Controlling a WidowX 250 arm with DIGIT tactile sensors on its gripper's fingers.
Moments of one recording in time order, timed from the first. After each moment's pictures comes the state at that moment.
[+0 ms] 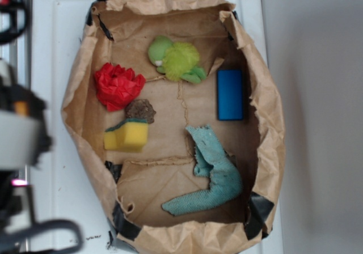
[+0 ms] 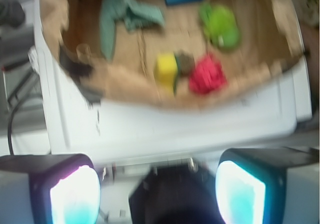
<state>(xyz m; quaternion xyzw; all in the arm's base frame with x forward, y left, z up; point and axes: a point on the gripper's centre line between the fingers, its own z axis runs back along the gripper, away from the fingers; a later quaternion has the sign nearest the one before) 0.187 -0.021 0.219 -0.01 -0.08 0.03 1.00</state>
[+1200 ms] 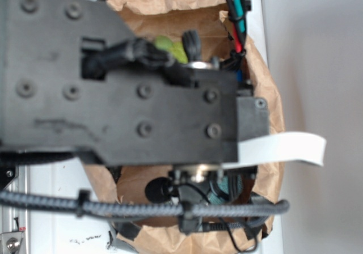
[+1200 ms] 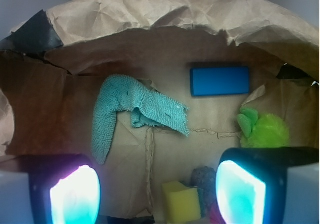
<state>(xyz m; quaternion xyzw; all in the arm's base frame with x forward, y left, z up) 0.292 -0.005 0.154 -0.01 -0.13 0.01 0.99</state>
